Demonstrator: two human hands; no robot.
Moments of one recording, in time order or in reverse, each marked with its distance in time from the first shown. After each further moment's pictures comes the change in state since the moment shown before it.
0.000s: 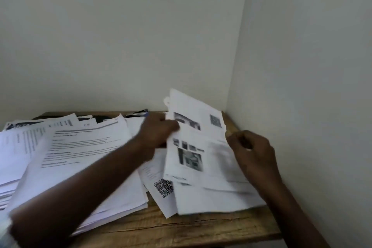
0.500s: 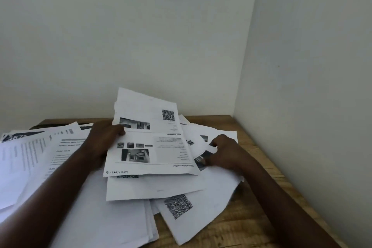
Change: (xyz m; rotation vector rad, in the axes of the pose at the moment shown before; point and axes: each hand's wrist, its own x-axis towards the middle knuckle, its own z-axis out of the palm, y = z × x) left_hand 0.048 -0.028 -0.123 0.064 0.297 -0.061; right_hand 0.074 0.002 0.082 -0.496 -0.584 0.090
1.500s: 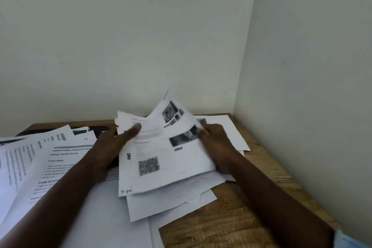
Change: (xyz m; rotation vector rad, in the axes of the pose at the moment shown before) left_hand 0.016 -0.026 0.010 -0.139 -0.265 -0.058; right_hand 0.049 -0.022 0.035 0.609 0.254 -0.063
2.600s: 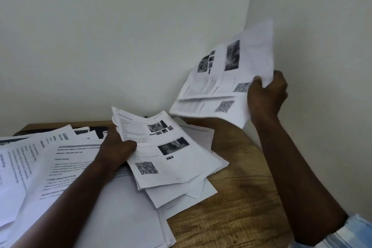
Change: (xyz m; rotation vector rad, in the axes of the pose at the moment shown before) left_hand 0.020 -0.032 -0.016 0.145 0.033 0.156; right_hand 0.000 -0.095 -0.097 0.072 0.957 -0.238
